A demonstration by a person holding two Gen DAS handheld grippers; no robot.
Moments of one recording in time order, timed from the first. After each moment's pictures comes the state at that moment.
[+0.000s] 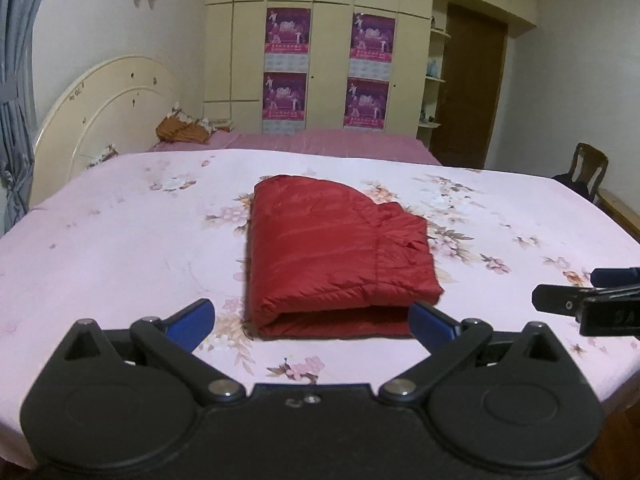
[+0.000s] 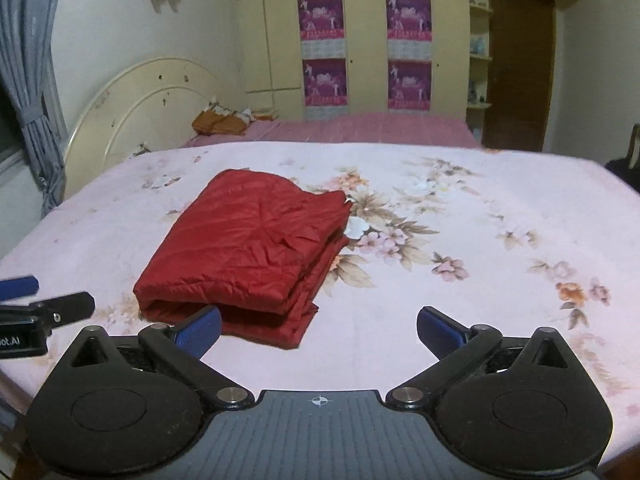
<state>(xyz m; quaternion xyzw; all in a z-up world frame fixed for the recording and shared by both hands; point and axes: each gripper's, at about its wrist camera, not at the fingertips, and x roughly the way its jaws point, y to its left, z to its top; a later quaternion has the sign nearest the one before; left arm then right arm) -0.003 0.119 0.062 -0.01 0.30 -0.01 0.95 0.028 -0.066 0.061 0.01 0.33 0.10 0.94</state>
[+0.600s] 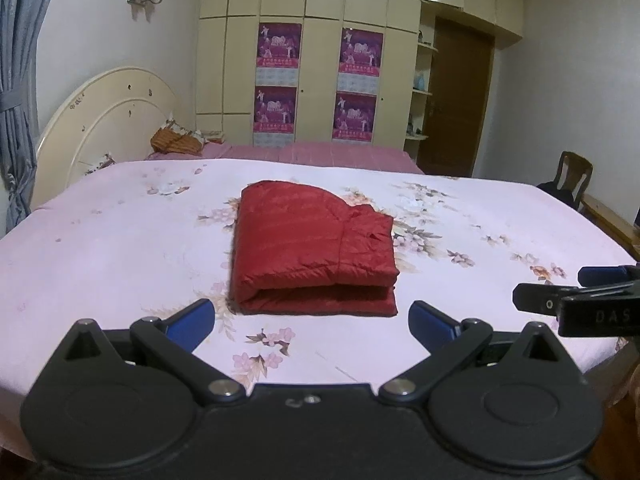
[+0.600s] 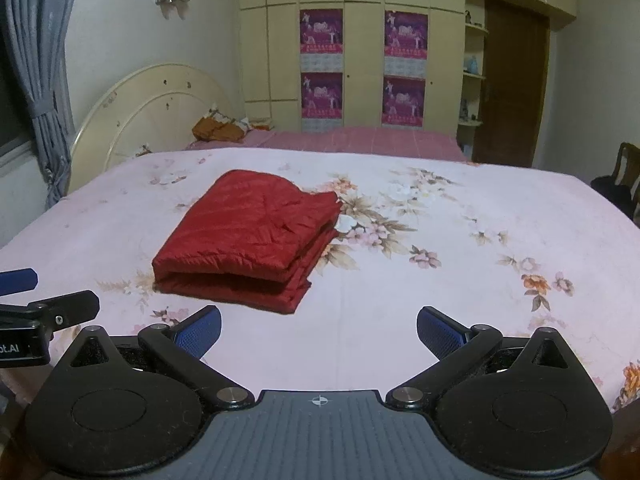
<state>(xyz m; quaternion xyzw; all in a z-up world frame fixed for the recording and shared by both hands) -0.062 0.098 0.073 -0.01 0.28 -0.02 0.96 -0.042 -0.071 0.080 0.01 0.31 0.09 0.95</state>
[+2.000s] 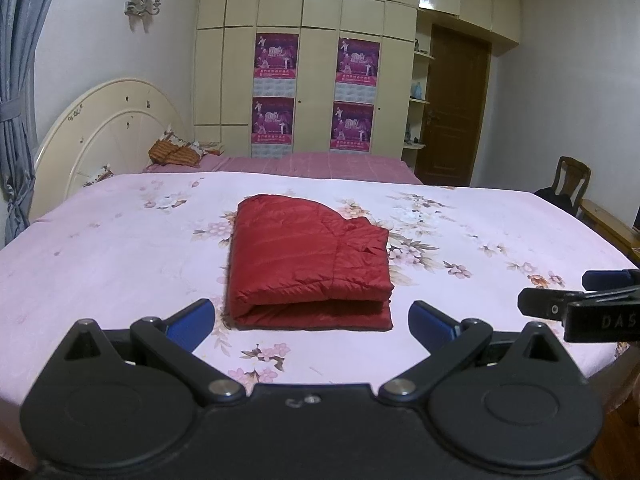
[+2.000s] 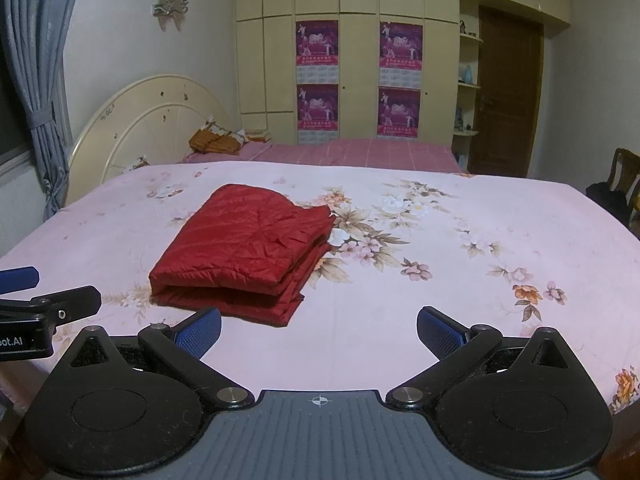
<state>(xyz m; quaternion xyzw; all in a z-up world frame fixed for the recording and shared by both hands) -0.058 0.095 0.079 -0.01 0.26 -0.02 0.96 -0.045 -0.082 0.086 0.01 0.30 0.09 0.95</state>
